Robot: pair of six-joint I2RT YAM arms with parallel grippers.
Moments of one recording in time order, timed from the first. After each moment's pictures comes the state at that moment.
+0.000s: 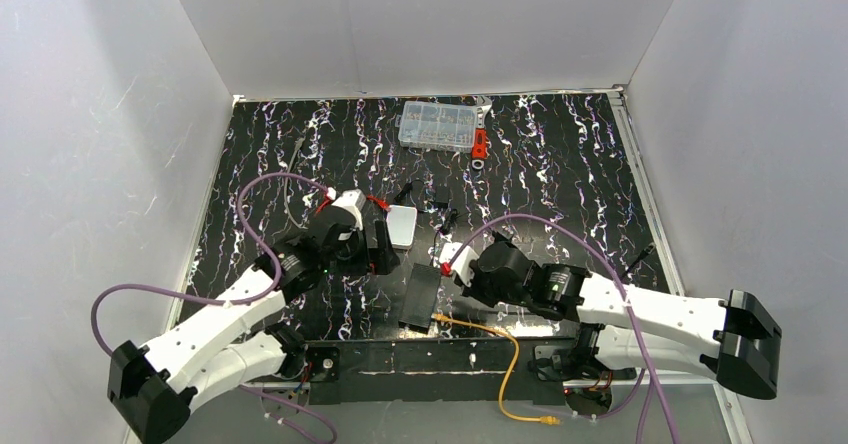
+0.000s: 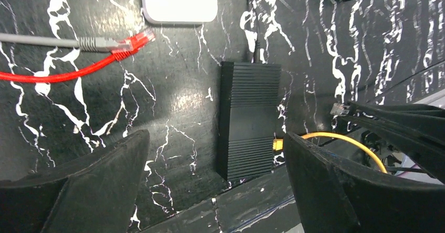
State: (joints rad) left arm -0.72 0.88 0.69 -0.60 -0.03 -0.64; right arm 1.15 0.98 0.57 -0.31 0.05 -0.19
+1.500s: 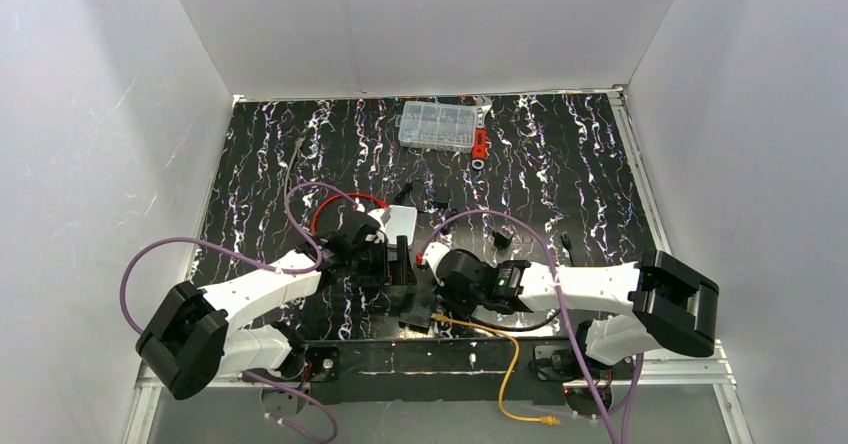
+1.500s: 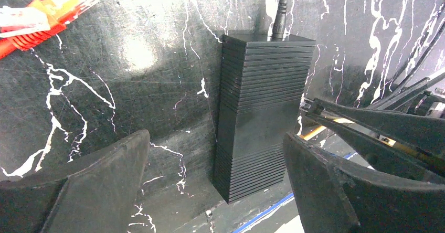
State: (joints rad) left arm -0.72 1.19 0.56 -0.34 0.18 -0.68; right arm 1.21 1.37 0.67 -0.27 0.12 0.21
